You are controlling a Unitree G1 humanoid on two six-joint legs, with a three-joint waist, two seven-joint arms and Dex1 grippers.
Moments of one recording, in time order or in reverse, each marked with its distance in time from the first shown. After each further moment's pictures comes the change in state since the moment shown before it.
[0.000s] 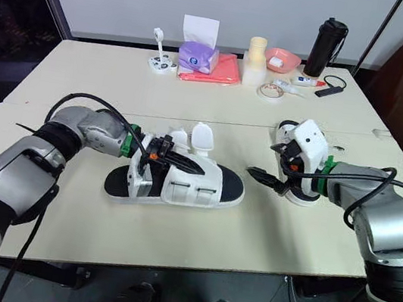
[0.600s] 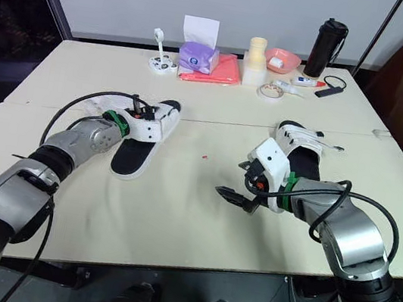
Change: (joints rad) left arm 0.164 0.020 0.147 0.002 -0.087 0.977 0.156; right arm 0.043 0.142 0.116 -0.141 -0.008 0.096 -0.067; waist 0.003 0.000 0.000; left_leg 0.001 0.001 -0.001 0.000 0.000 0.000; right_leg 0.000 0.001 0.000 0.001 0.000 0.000
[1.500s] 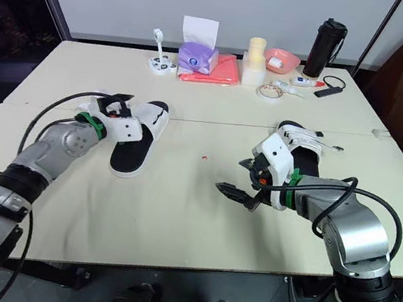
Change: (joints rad) left arm 0.232 0.076 0.139 -0.386 -0.067 0.371 -0.190; right arm -0.017 0.042 -0.057 -0.020 0.002 0.086 0.041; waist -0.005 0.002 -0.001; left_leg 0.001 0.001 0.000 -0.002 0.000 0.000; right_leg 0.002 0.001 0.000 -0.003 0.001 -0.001
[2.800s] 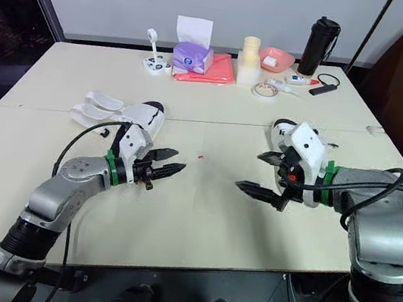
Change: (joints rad) left arm 0.393 -0.215 0.231 -0.789 -0.917 0.685 -0.455; right arm -0.047 0.017 -0.186 -0.077 -0.234 0.134 0.410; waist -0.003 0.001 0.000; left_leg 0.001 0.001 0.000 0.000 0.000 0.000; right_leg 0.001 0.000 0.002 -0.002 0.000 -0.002
